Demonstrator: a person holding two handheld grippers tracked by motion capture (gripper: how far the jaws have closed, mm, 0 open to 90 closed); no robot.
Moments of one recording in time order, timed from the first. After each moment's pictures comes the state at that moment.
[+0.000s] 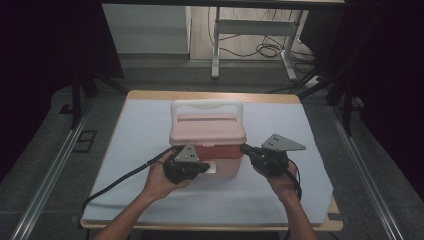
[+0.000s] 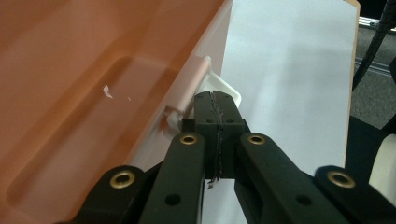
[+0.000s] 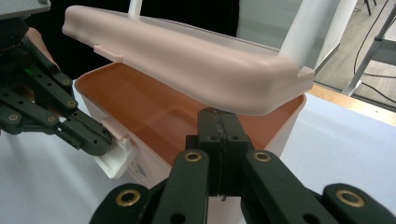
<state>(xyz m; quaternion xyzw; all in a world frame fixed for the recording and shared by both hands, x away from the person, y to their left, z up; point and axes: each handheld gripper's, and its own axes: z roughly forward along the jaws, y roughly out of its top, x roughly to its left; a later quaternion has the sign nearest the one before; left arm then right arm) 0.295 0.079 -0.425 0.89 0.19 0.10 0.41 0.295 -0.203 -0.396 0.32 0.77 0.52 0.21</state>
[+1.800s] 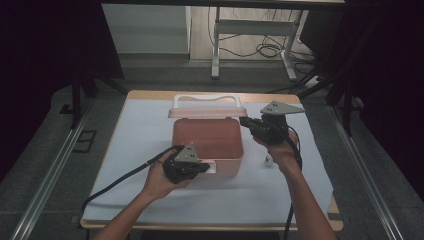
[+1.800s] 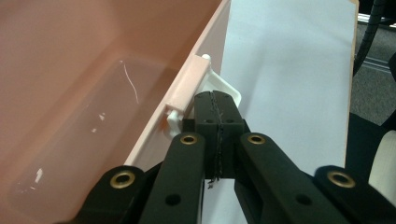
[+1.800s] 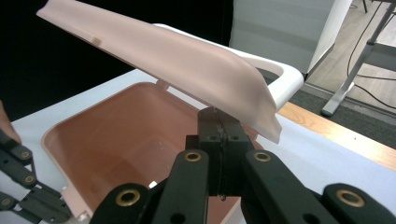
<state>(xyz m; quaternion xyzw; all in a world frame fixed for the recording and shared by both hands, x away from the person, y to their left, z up) 0.296 0.079 -0.424 0.89 0.19 0.09 0.40 0.351 -0.196 -0.343 0.33 0.77 0.50 0.20</state>
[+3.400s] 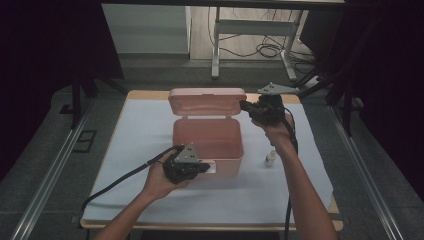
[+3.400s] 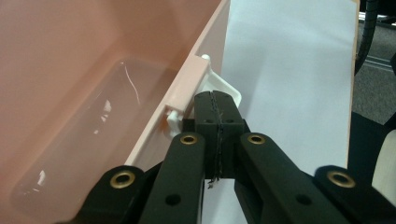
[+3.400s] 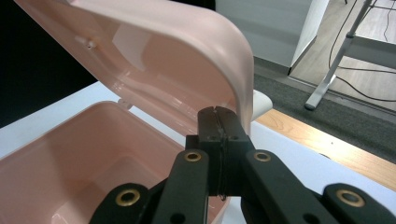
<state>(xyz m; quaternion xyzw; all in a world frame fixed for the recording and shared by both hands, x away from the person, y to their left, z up) 0.296 0.080 -0.425 0.89 0.18 0.10 0.40 0.397 -0.191 -0.331 0.36 0.77 0.48 0.22</state>
